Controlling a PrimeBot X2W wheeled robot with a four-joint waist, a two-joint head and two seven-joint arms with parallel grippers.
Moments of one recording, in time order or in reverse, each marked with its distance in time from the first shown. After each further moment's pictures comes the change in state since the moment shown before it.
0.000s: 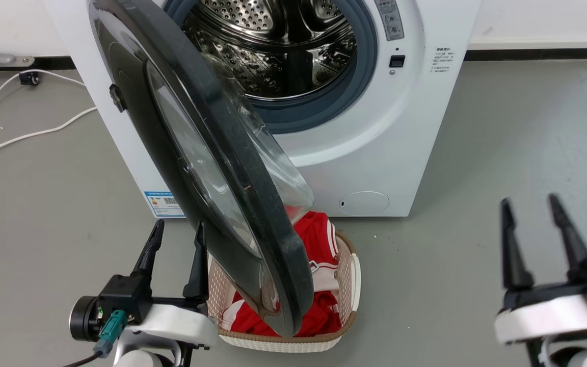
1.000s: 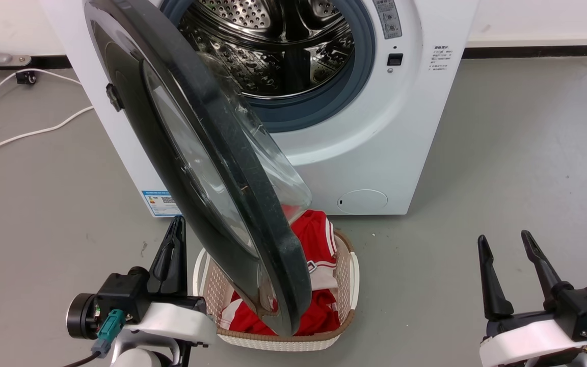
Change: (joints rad) left arm -0.001 0.000 0.003 -0.019 0.011 0.007 0.000; right arm 0.070 0.007 0.049 0.118 -0.035 0.000 -0.057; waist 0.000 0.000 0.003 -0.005
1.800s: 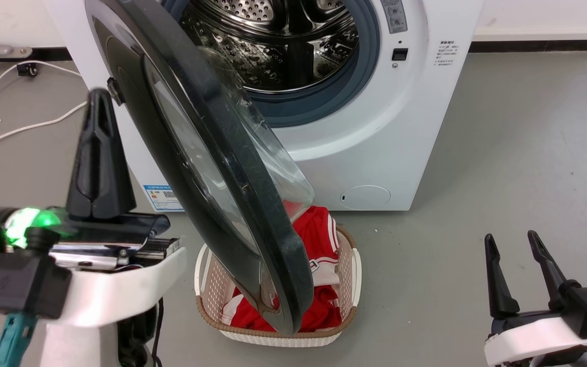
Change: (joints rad) left arm -0.135 0.003 0.034 -0.440 0.011 0.022 0.000; right arm -0.006 0.000 -0.019 0.009 0.027 0.000 0.008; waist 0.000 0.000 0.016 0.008
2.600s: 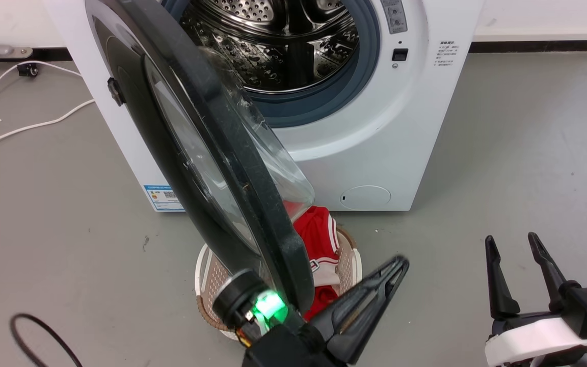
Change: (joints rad) left arm 0.117 0.067 -0.618 -0.117 -0.057 -0.086 0.248; right arm 0.003 0.000 -0.002 0.002 0.000 0.000 0.010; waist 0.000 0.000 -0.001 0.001
